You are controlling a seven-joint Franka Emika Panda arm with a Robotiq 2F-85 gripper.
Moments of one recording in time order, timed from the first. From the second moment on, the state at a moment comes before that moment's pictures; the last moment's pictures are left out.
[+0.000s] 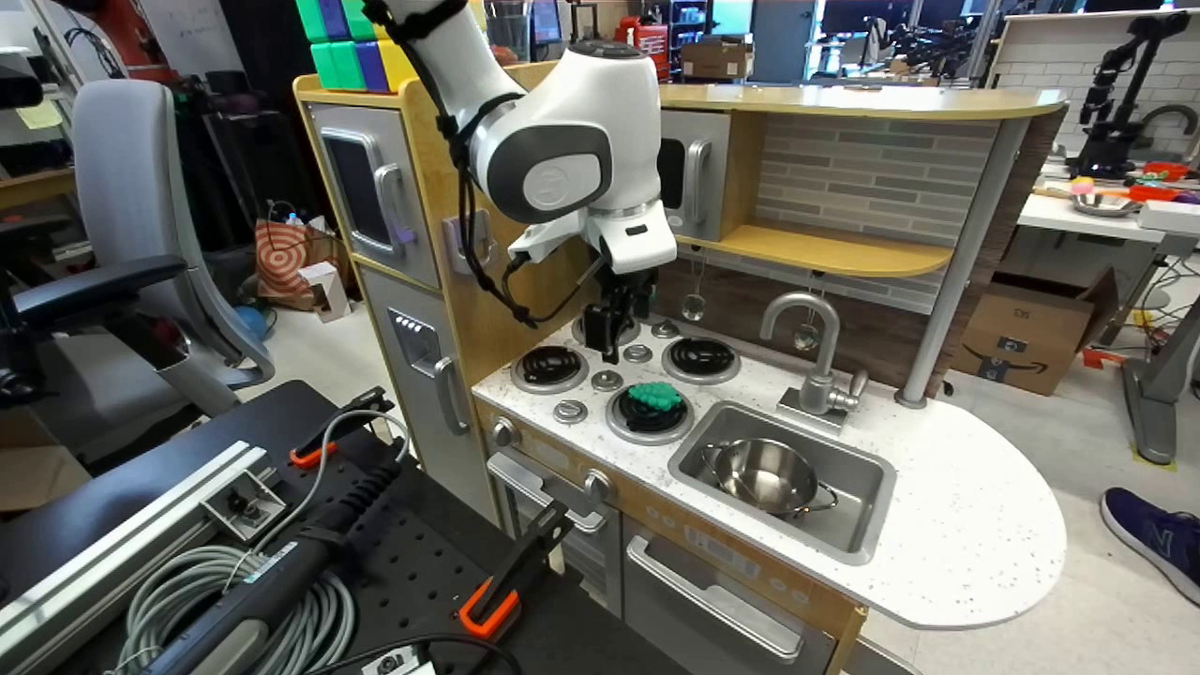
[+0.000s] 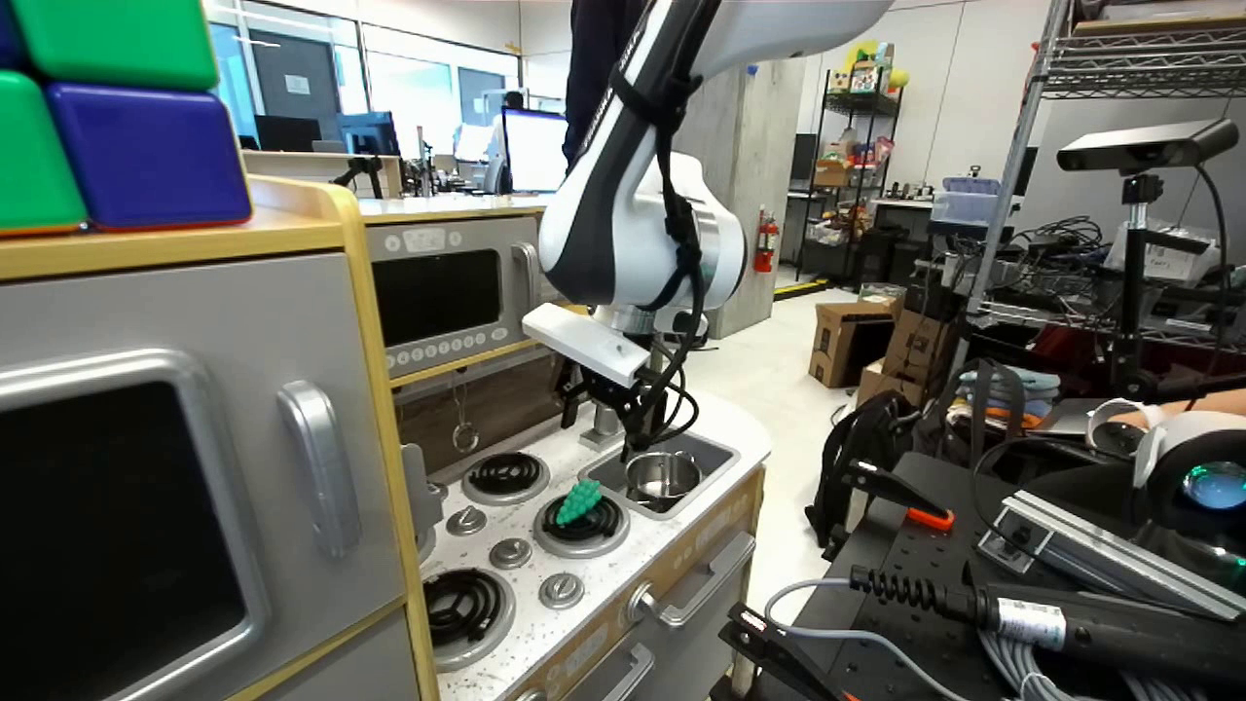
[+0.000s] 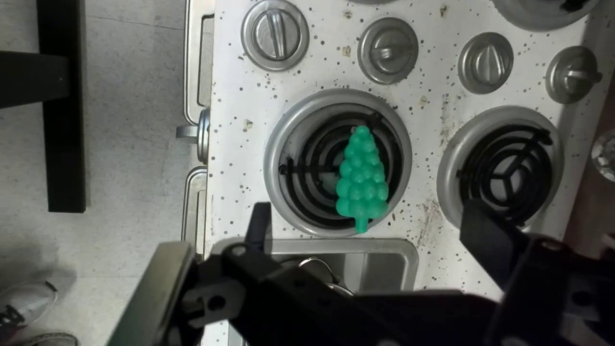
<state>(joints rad) 0.18 0.70 -0.14 -1.99 0.54 2.83 0.97</state>
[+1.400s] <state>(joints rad) 0.14 1.01 -0.14 -1.63 0.45 2.73 1.22</state>
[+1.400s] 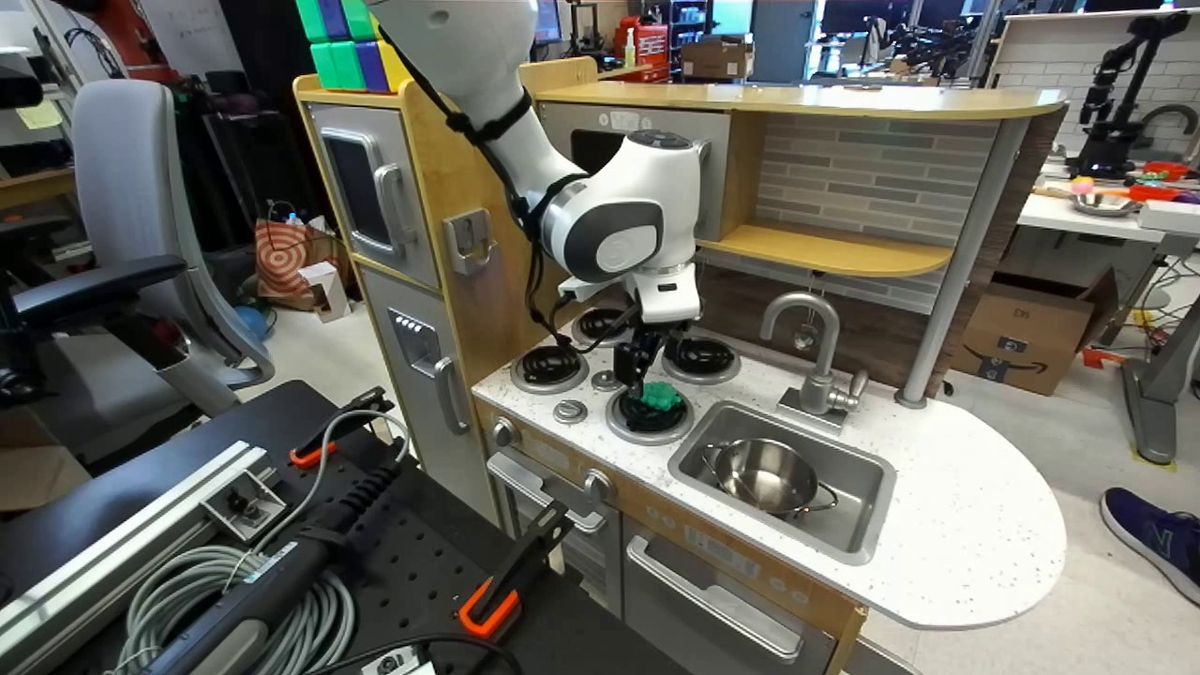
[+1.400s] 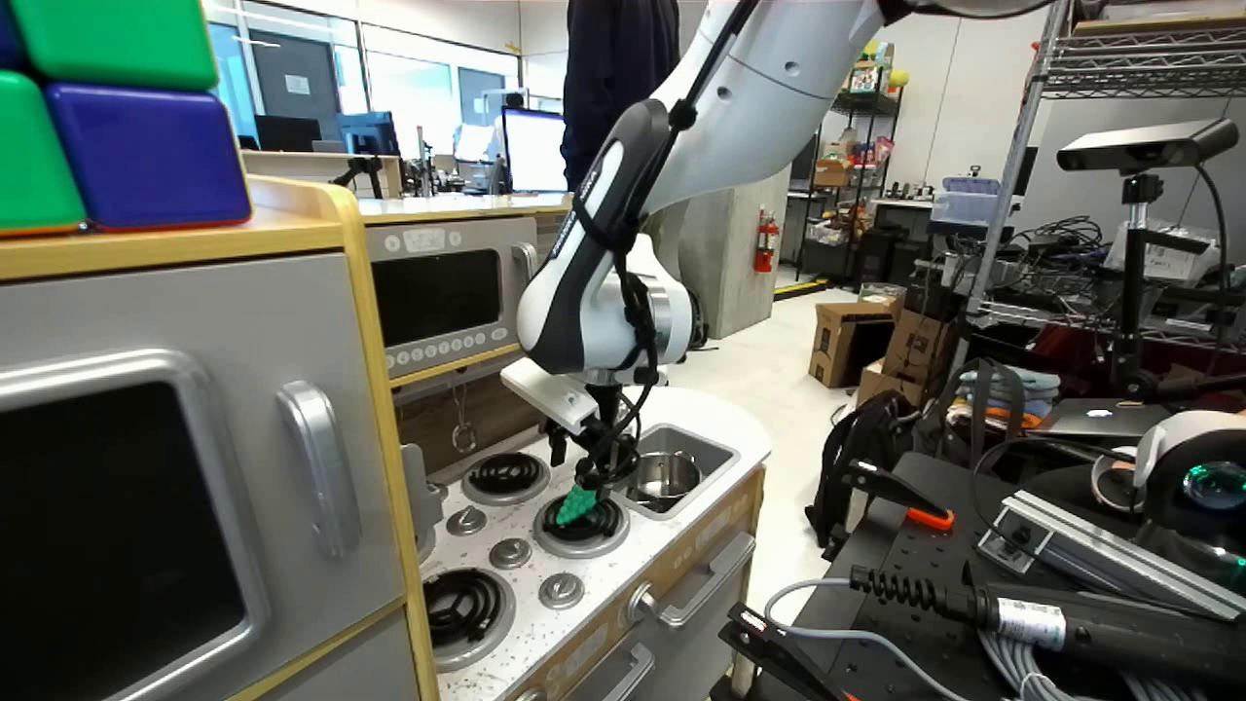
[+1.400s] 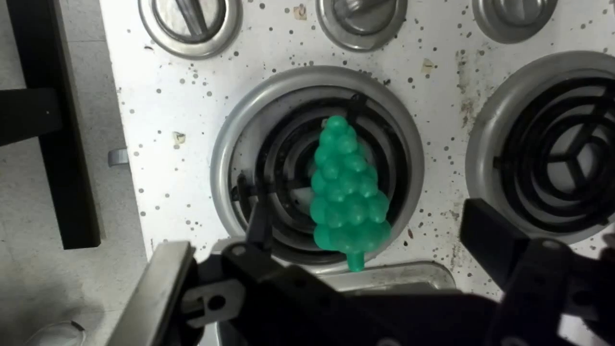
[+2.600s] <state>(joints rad) 0.13 1.08 -0.15 -1.53 0.41 2.66 1.30</state>
